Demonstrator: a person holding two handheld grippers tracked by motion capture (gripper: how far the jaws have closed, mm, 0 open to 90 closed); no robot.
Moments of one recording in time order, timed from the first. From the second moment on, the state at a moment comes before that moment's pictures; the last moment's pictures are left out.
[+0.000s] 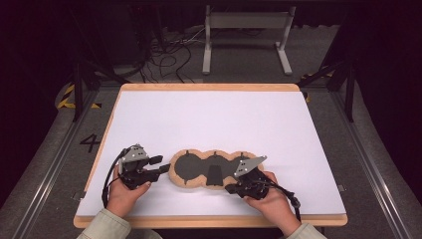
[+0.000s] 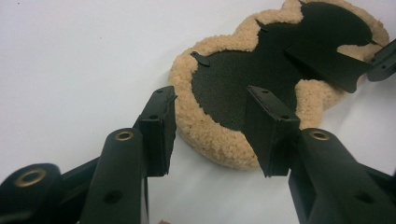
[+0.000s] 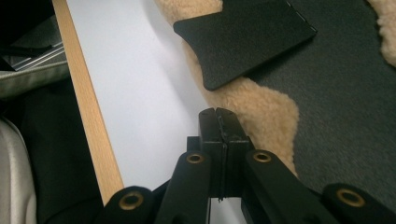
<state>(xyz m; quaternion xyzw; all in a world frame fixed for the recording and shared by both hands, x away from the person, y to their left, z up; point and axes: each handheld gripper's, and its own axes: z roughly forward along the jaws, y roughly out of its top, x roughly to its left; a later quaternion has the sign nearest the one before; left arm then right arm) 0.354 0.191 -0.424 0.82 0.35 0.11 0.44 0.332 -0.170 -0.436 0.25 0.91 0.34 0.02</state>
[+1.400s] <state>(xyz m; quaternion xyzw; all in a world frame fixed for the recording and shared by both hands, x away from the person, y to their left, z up) 0.360 0.186 -0.426 0.81 0.39 0.09 0.43 0.342 -0.208 -0.400 0.31 0.86 0.39 0.09</state>
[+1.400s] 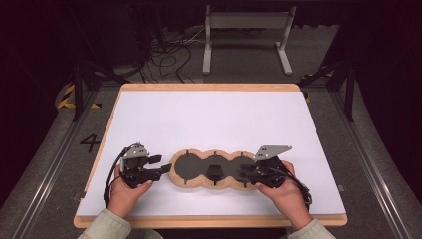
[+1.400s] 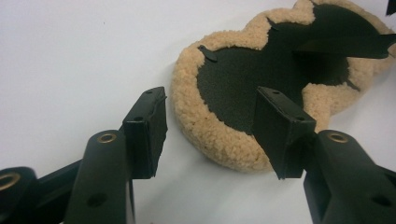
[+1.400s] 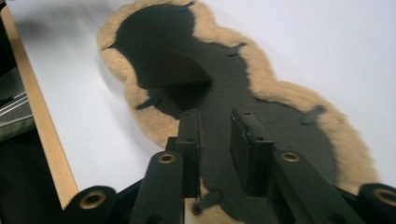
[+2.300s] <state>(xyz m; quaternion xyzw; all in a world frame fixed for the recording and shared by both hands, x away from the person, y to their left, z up) 0.363 0.178 -0.430 0.84 0.40 0.02 0.38 0.350 -0.254 -0.405 0.39 0.86 0.33 0.06</state>
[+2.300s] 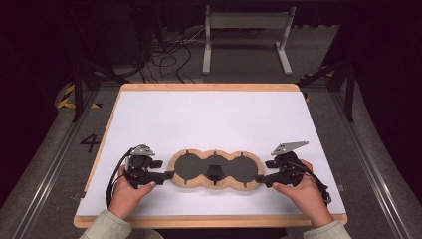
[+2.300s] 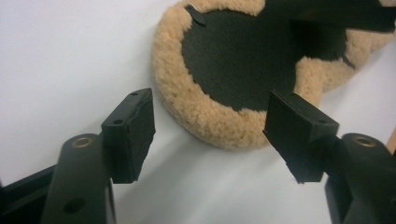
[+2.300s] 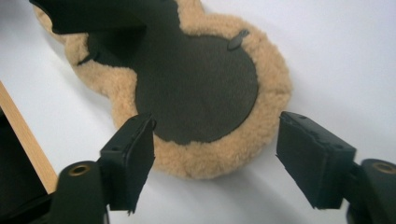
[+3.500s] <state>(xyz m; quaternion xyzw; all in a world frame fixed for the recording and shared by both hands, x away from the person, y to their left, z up) 0.367 0.147 -0.453 0.86 0.39 -0.02 0.34 0.353 -0.240 -0.437 0.37 0.89 0.27 0.02</state>
